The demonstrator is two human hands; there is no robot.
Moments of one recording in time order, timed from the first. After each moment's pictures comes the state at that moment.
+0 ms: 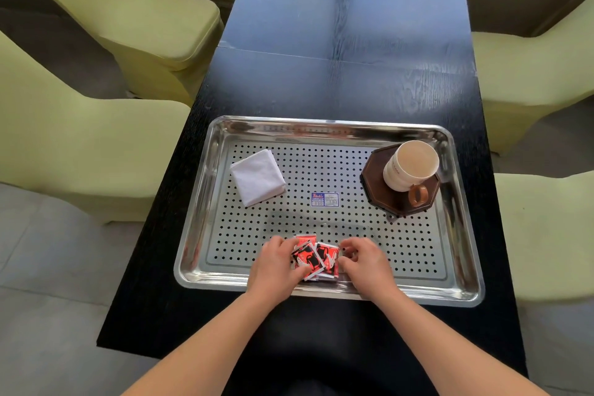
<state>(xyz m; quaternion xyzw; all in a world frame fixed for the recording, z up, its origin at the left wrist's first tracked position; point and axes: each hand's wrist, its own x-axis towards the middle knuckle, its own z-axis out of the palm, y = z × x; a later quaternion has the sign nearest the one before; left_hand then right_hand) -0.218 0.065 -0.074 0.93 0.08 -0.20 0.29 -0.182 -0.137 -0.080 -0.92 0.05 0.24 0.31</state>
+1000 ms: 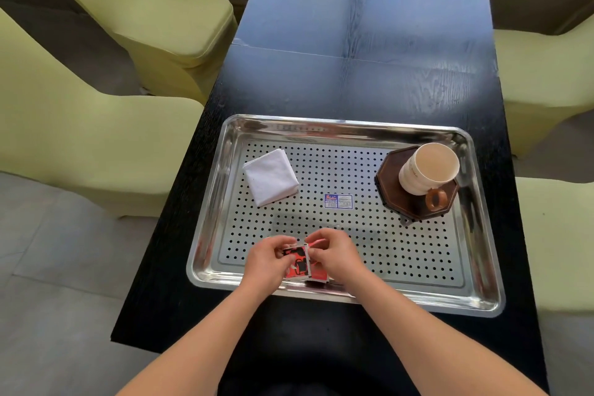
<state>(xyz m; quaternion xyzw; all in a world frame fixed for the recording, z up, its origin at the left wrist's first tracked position) -0.214 0.099 -0.073 0.83 0.24 -0.17 0.48 -0.165 -0.056 -0.066 -0.80 0.11 0.36 0.48</state>
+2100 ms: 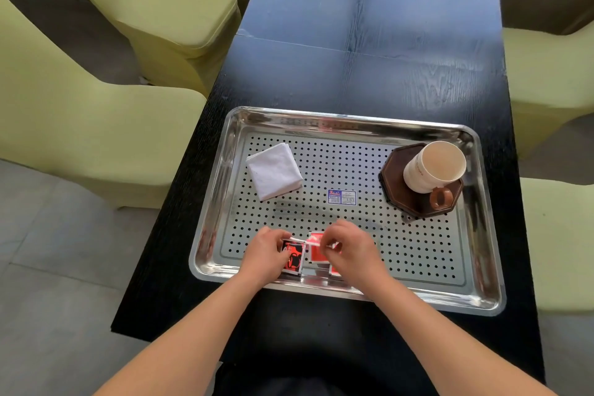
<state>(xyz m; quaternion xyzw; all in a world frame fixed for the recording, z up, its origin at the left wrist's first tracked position) -0.206 0.111 -0.086 0.89 0.17 -0.21 0.36 -0.168 -0.082 -0.052 -0.91 -0.14 0.19 0.35</state>
